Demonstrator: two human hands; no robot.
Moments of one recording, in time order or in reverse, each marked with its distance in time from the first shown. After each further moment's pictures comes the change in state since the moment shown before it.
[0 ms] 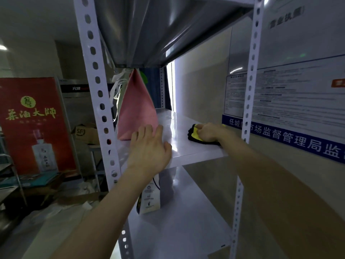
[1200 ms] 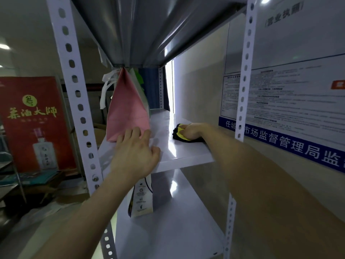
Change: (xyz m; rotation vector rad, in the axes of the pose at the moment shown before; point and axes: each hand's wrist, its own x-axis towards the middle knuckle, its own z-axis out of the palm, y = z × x) left_hand 0.004 -0.006 0.012 -0.020 0.030 0.003; right_hand 0.020 -0.021 -0.014 -0.116 -0.120 -0.152
